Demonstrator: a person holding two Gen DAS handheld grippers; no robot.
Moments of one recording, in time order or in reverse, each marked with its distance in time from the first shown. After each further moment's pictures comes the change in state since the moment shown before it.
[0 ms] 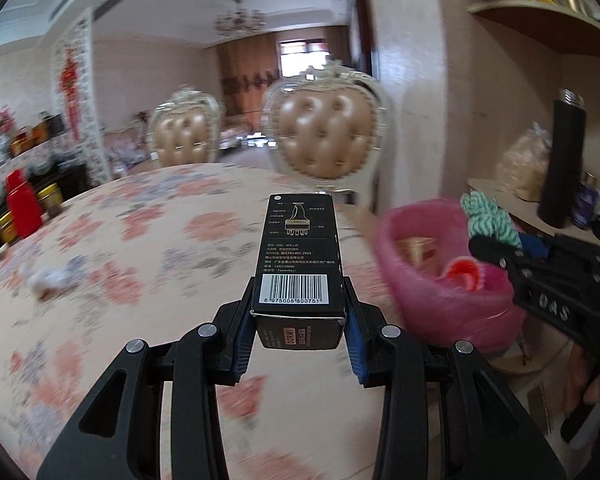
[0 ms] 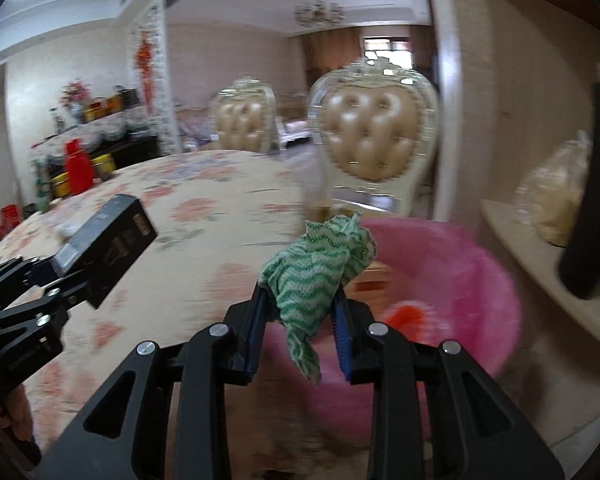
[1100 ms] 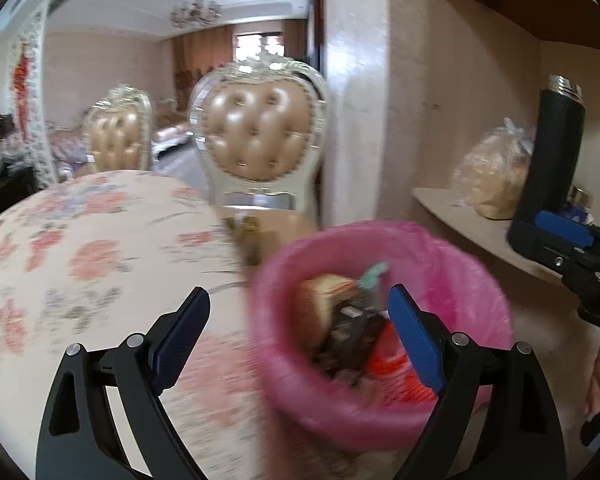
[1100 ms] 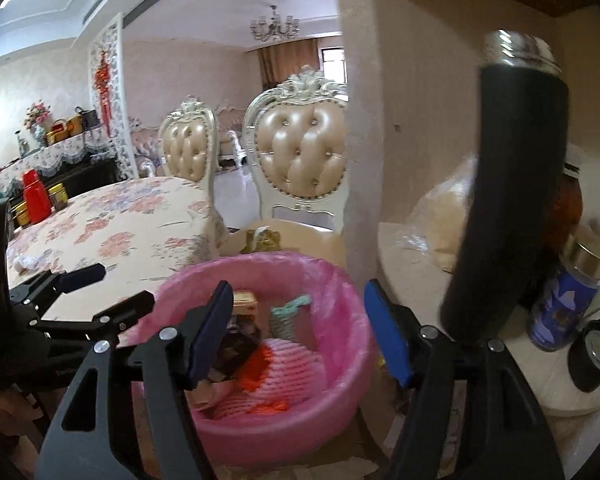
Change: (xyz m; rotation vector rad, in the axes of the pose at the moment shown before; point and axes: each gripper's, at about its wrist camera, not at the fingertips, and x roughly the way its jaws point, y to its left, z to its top) left arm 0.074 -0.080 0.043 0.001 0.015 -0.136; right arm -0.017 -0.101 0.027 0.042 -0.051 -0.092
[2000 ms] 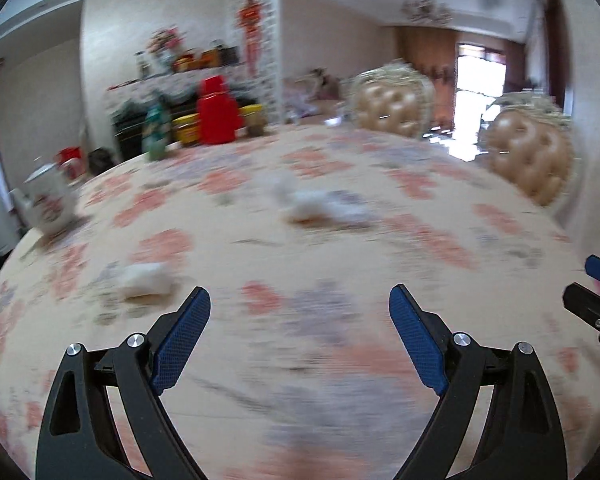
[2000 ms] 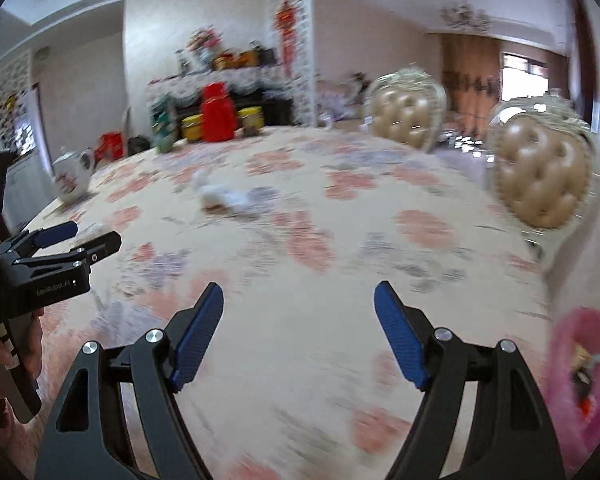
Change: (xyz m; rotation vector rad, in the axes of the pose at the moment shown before) left arm -0.232 0.353 -0.127 -0.415 0.057 0.686; right arm 0.017 0.392 -0.022 -0.347 0.128 0.534
